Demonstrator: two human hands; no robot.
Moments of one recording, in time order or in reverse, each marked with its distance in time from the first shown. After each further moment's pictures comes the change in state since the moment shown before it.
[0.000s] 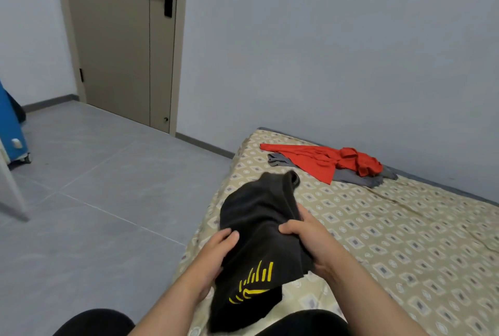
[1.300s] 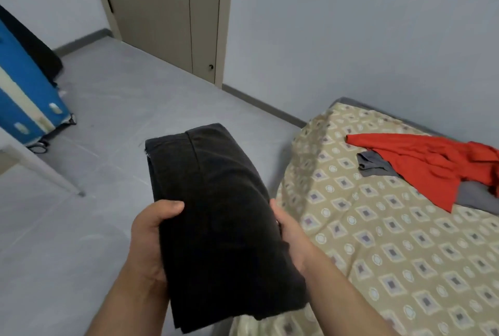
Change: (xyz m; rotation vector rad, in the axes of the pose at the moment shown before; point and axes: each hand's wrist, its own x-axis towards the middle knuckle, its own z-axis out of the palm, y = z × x) left_hand 0.105 0.215 -0.212 -0.668 0.066 0.112; right_hand 0.298 0.013 0.173 0.355 -0.077 0.697
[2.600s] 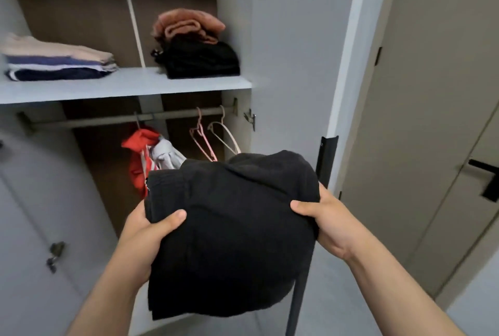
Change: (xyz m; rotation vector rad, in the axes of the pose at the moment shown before) left_hand -0.335 0.674 -0.015 0.487 0.777 1.044; right_hand -0.243 -0.222 0.773 -0.704 -0.937 -0.532
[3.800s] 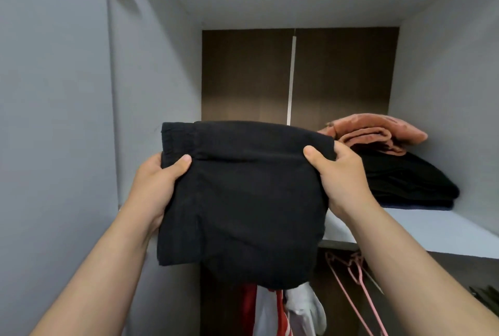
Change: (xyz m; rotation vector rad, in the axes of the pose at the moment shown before) left_hand 0.335 0.208 -0.251 0.029 0.474 0.395; right_hand 0.431 -0.144 0.339 -0.113 -0.061 -0.657
